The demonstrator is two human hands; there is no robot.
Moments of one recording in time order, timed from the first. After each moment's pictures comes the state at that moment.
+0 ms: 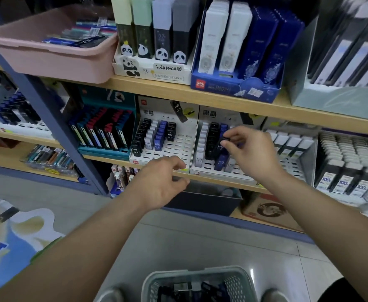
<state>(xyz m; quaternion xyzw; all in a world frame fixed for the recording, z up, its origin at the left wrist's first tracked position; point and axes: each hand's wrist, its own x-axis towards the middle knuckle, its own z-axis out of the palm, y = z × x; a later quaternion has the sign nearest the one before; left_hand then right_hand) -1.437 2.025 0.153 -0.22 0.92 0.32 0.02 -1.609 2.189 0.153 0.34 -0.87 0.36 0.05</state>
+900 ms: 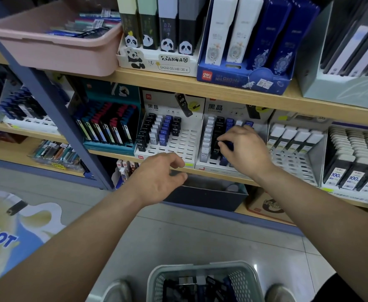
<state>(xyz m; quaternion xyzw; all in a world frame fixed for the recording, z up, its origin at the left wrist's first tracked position) -1.430 2.011 0.142 -0.23 0.90 0.36 0.02 -1.624 2.173 0.114 0.43 -0.88 0.19 0.11</state>
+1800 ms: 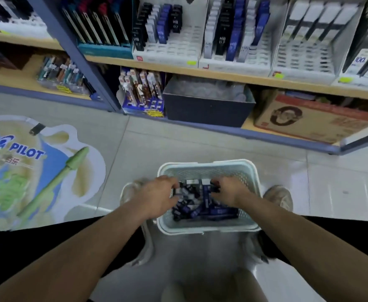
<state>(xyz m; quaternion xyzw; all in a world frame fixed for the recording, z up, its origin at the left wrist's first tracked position) -1.253 2.122 -0.021 -0.20 0.91 0.21 0.28 -1.415 2.308 -0.115 0.34 -0.85 0.05 -0.40</state>
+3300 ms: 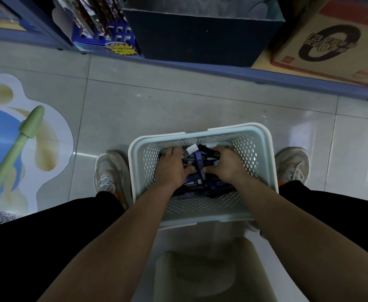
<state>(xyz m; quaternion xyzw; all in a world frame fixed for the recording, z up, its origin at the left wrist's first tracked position) -1.300 2.173 -0.226 -0.34 0.85 0.33 0.23 -1.414 2.318 -0.219 0.15 -0.85 0.26 -0.44</state>
